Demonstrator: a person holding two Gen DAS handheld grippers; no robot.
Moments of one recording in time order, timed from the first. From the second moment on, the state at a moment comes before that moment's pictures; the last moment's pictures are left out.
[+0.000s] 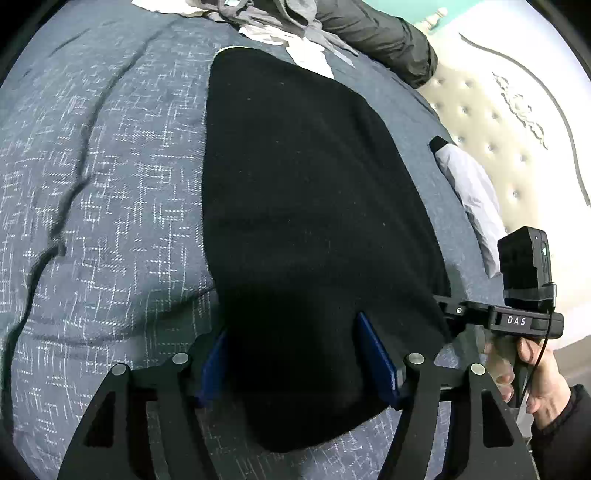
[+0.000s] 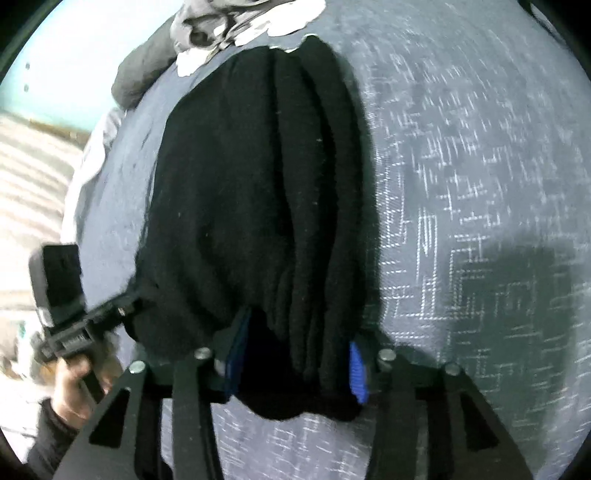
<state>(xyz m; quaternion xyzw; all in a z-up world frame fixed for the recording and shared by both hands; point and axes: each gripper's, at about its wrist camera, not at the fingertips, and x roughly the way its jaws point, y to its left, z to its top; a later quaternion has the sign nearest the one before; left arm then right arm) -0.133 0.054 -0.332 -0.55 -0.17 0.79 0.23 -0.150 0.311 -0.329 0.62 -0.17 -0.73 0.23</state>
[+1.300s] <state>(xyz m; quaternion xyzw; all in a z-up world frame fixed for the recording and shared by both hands) -0.142 0.163 -0.147 -0.41 -0.08 0.86 0.29 -0.126 0.417 -0.126 0.45 -0.10 -0.85 0.26</state>
